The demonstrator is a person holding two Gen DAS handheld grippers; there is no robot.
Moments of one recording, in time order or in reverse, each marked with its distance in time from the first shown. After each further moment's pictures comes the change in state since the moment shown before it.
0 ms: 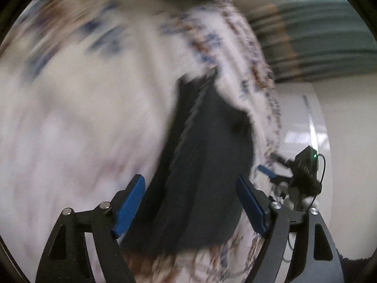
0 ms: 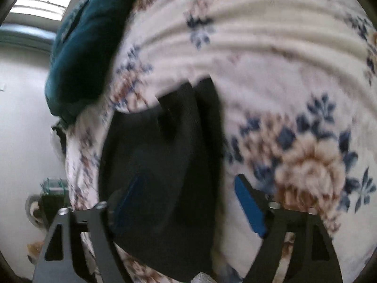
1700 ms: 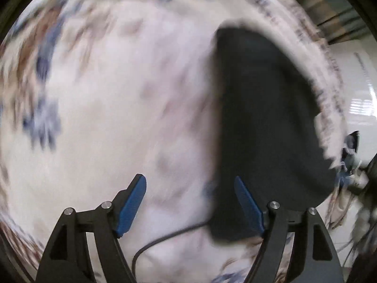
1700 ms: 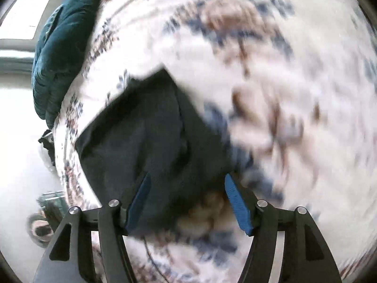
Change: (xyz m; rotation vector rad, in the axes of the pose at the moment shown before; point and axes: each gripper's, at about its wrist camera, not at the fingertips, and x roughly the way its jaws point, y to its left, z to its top) left arm -0.077 0.063 -0.150 0.099 0.094 0.480; right arm -0.050 -0.024 -0.254 0.231 -0.038 -0.111
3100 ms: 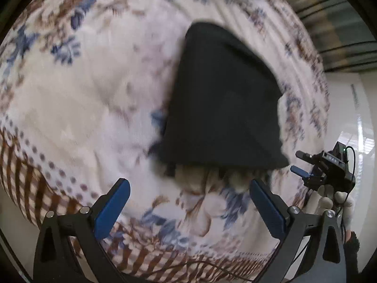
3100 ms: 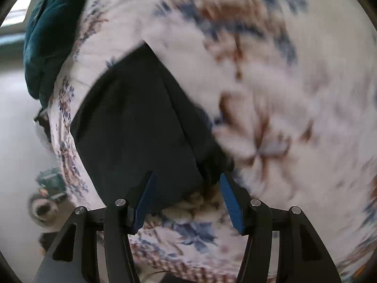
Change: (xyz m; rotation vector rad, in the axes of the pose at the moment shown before) left arm -0.058 -0.051 -0.066 -0.192 -0.011 -0.100; right arm 0.023 0.000 0.053 0.016 0.250 0.000
